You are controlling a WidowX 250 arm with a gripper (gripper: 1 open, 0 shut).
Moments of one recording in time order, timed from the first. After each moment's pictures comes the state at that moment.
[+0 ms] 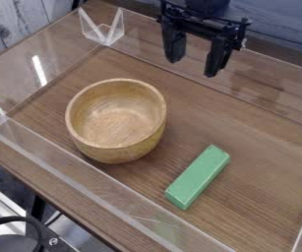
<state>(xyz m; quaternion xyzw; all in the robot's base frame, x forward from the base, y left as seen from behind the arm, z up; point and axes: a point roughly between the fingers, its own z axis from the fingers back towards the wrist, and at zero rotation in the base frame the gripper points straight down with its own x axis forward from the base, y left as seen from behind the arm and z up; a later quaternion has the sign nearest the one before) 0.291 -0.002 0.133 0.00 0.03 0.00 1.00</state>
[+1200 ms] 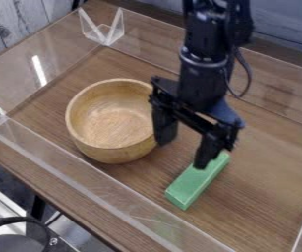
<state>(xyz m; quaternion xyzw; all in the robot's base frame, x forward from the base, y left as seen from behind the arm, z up) 0.211 -0.056 0.086 0.00 0.07 -0.08 0.99</state>
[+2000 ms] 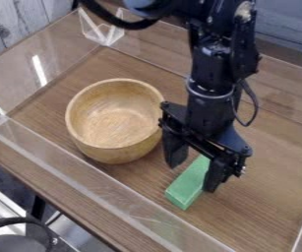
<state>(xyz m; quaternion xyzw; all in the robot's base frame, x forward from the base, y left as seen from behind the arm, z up) 0.208 -0.062 0.066 -0.02 0.05 -0.08 1.00</state>
